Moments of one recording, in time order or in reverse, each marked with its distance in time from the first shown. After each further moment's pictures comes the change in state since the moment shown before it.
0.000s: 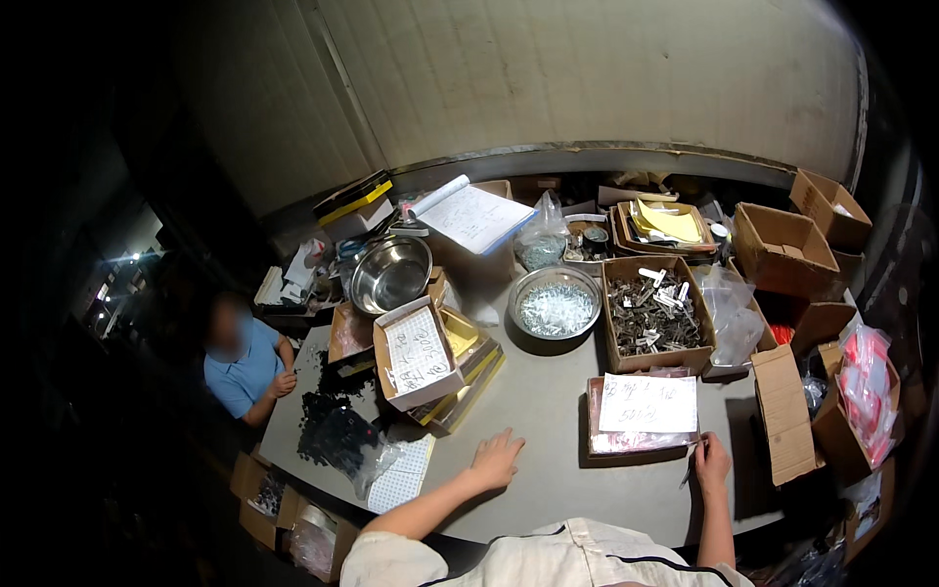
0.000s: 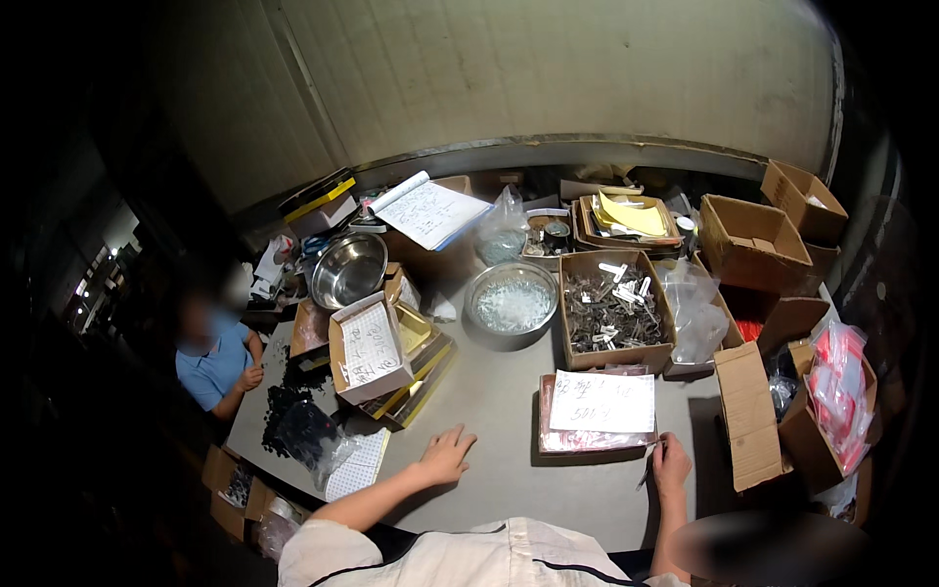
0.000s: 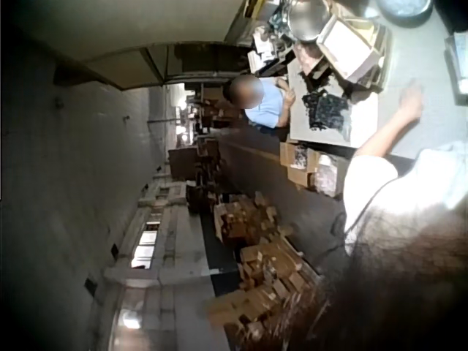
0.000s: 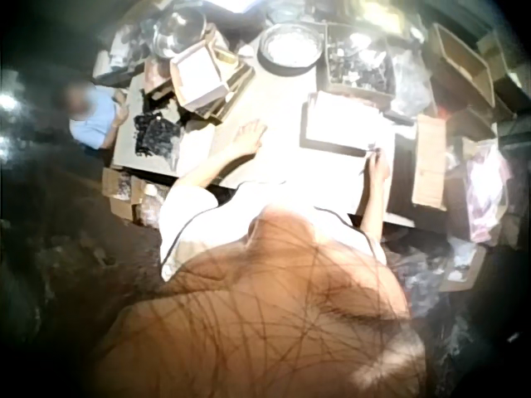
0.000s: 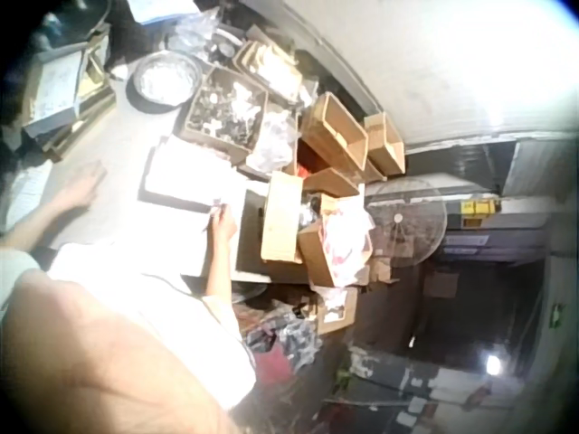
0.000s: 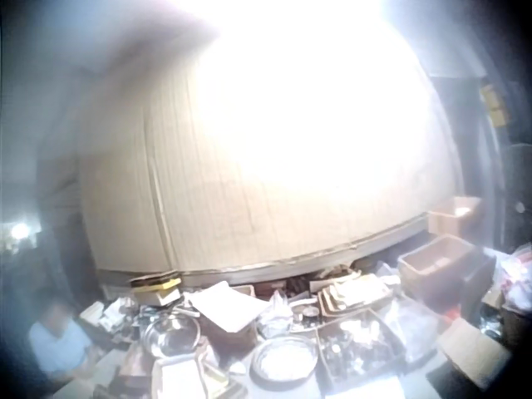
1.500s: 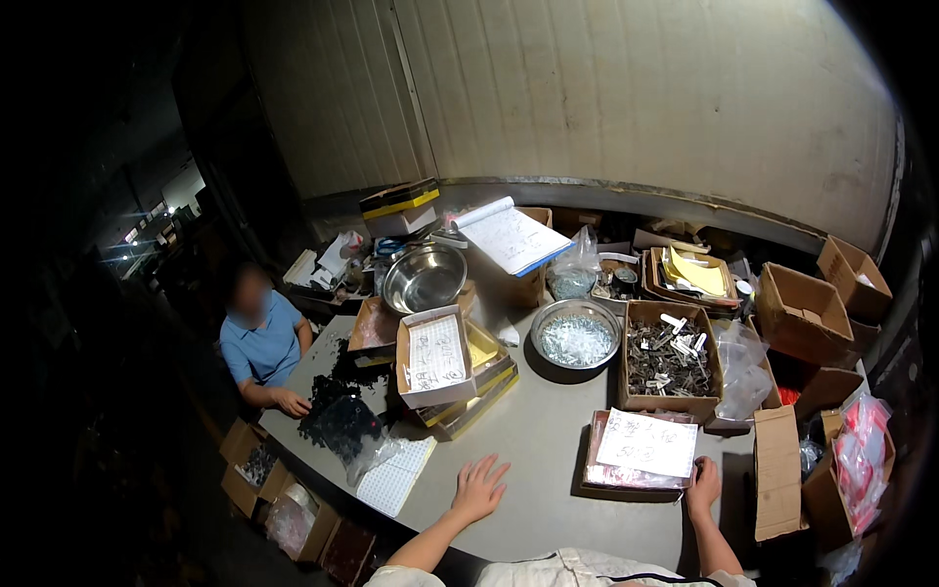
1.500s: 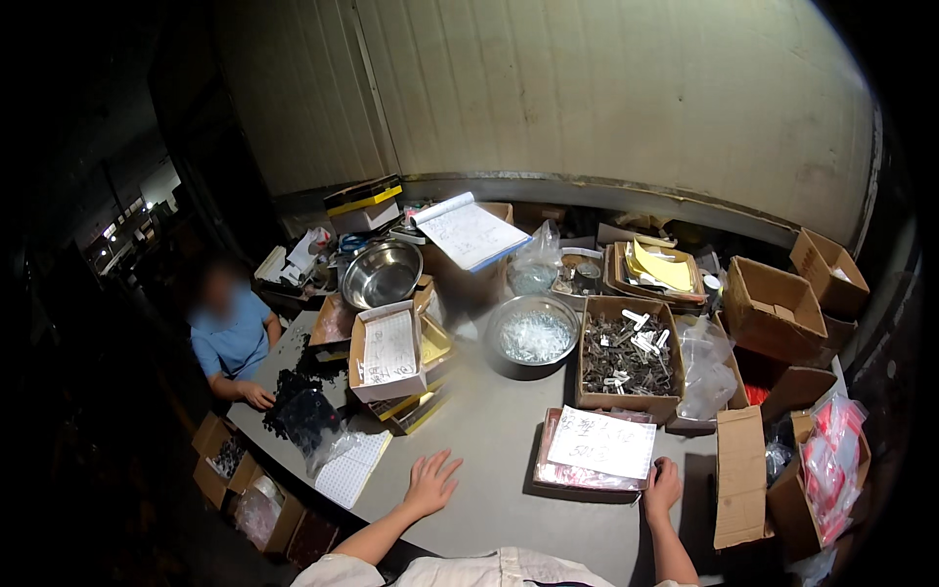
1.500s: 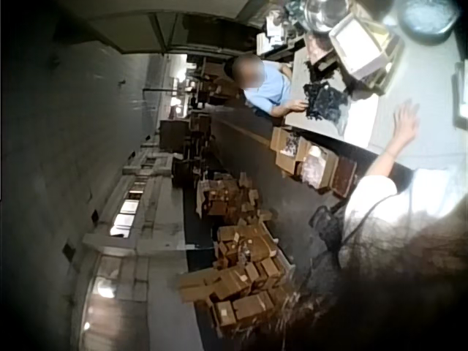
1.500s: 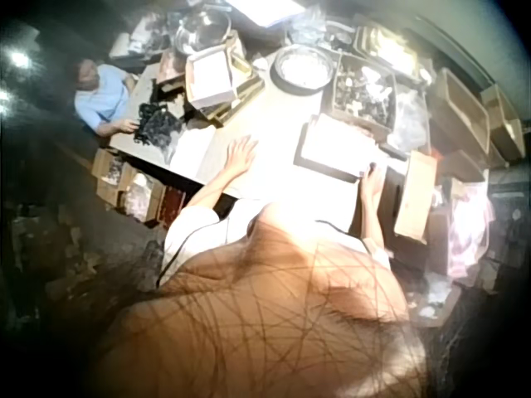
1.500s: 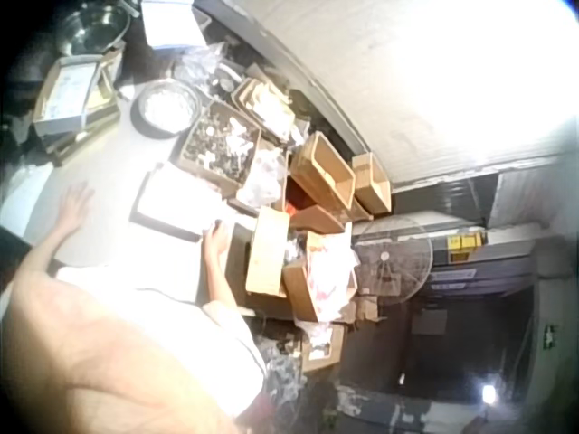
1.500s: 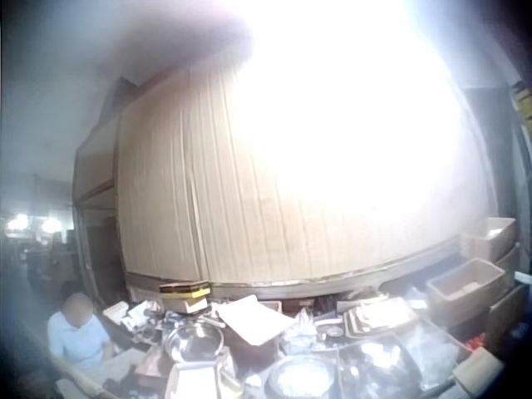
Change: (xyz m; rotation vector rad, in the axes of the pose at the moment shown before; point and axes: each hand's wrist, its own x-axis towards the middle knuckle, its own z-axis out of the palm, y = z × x) left_hand -0.045 0.011 0.058 -0.059 0.566 -0.122; right_hand 0.054 -0.001 0.024 0.030 0.037 -0.098
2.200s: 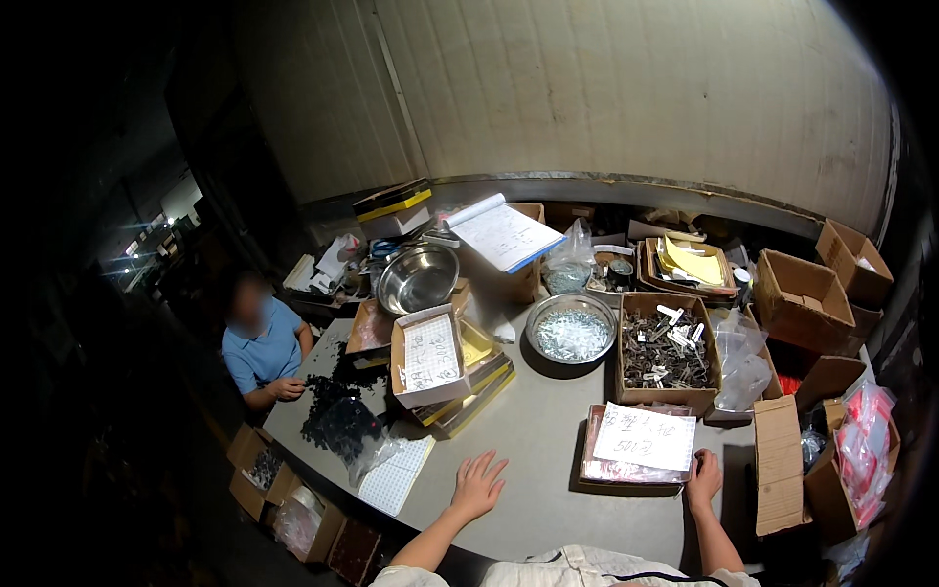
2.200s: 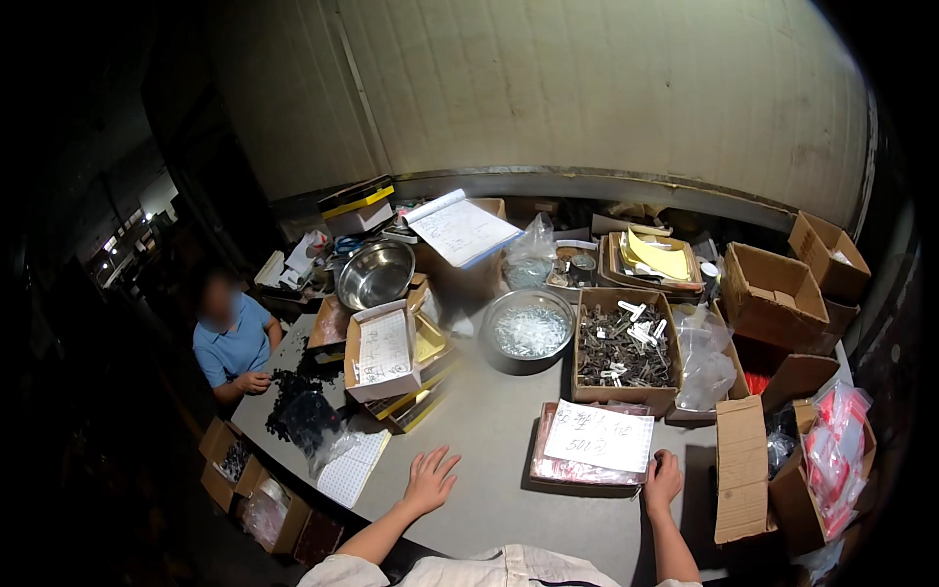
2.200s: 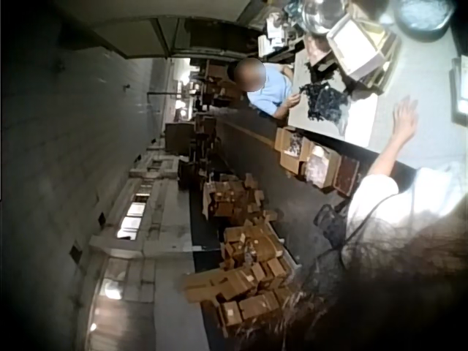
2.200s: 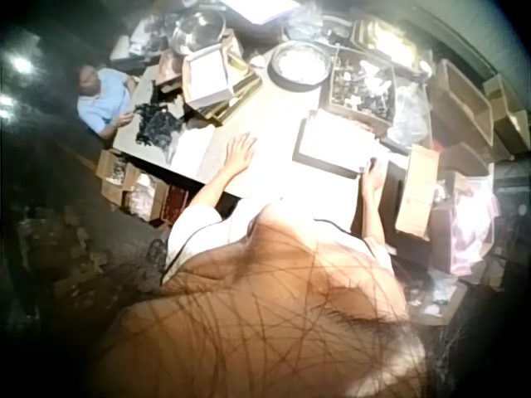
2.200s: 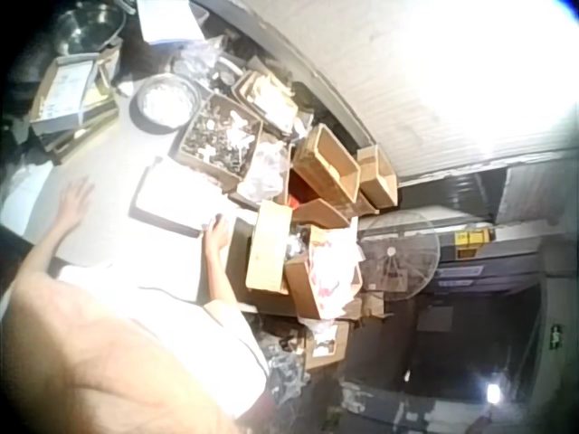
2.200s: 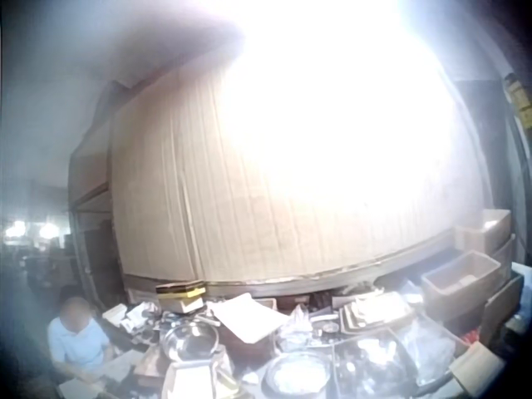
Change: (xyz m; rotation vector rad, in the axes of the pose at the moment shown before) left_hand 0.005 0.007 -0.009 0.000 -0.024 -0.008; right_hand 0.001 0.001 -0.001 0.013 -0.007 0.012
